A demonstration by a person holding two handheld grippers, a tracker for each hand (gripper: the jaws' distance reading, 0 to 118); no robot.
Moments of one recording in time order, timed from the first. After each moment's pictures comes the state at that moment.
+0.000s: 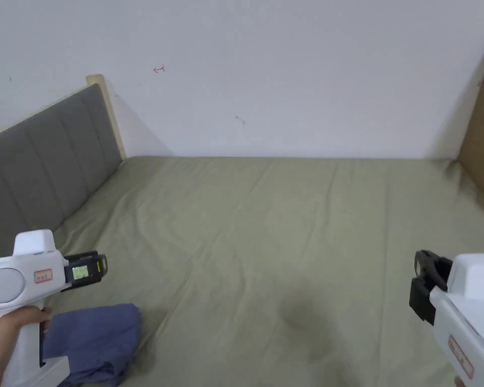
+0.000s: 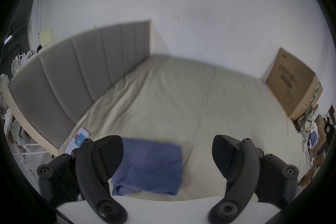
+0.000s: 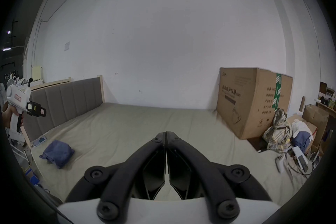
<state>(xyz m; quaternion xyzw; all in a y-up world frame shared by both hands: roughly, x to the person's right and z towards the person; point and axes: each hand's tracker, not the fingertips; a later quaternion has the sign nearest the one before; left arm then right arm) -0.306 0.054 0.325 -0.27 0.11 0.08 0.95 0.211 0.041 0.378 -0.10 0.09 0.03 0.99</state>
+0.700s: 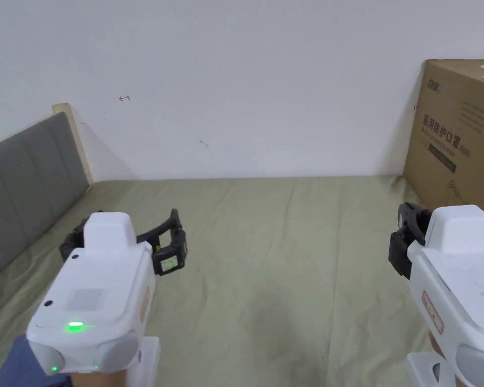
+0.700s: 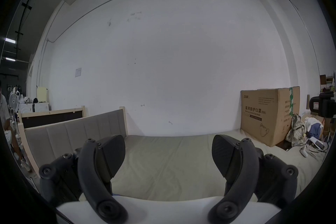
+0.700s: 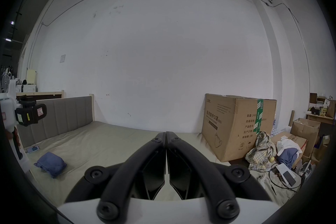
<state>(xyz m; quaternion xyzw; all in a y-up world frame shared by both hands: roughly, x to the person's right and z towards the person) -0.074 0.094 0.412 0.02 0.07 -0.03 1.00 0.264 0.093 0.420 0.00 0.05 0.04 1.00</state>
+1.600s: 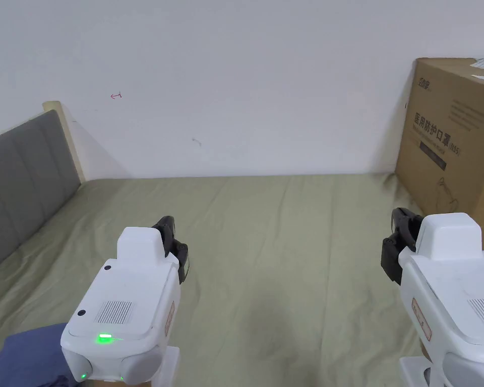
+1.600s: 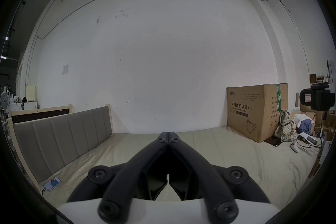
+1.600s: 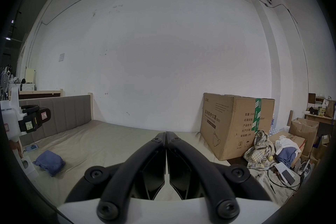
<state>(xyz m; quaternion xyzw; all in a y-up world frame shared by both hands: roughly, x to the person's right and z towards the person) -0.050 0.070 0.405 0.02 0.01 -0.03 1.00 0.265 0.084 0.424 0.00 0.04 0.05 1.00</state>
